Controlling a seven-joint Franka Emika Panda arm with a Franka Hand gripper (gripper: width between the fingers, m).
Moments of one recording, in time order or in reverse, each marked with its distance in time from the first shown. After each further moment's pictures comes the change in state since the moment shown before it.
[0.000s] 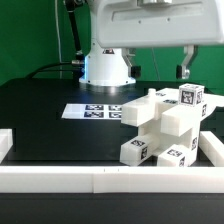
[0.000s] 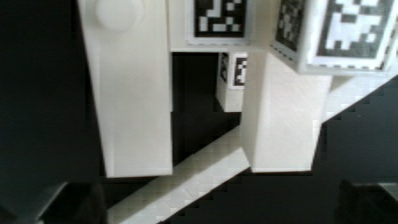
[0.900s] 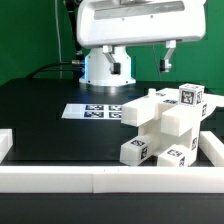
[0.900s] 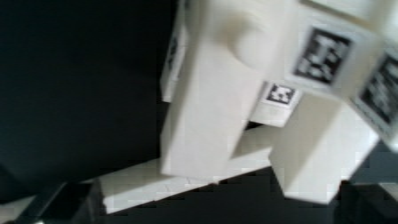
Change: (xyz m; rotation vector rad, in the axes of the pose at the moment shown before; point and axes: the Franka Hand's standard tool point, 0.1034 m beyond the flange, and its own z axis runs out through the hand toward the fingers) arm -0.023 0.042 0.004 0.035 0.112 -0.439
